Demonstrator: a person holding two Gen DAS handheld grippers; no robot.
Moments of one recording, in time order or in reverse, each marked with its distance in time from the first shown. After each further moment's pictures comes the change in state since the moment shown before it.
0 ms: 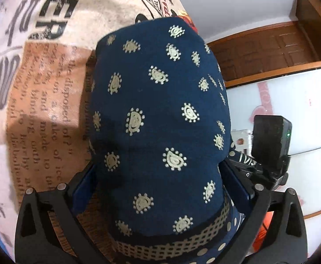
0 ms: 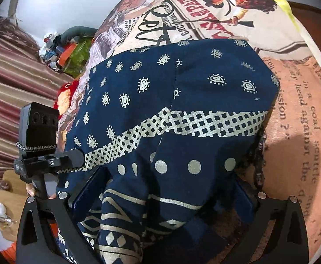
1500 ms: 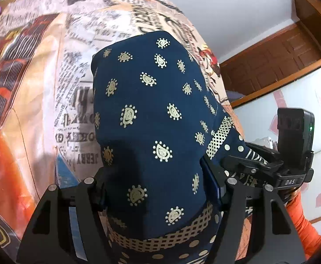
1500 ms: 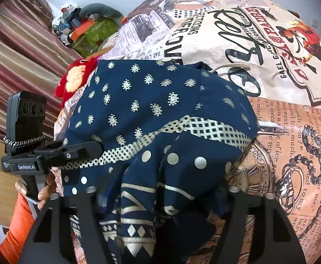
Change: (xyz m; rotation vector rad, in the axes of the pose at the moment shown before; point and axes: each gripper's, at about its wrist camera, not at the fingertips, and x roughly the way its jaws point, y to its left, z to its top) left arm -0.129 0.045 -0.033 0.062 -0.165 0.186; right arm 0.046 0.132 -0.003 -0.202 0.022 -0.088
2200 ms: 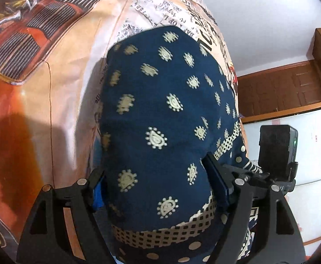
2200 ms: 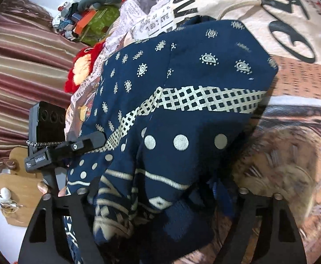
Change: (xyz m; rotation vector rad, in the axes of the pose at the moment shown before) left arm -0.002 0.076 -0.019 -0.216 -0.005 -0.059; right arm 0.087 0.001 0.010 0.096 0.131 0.202
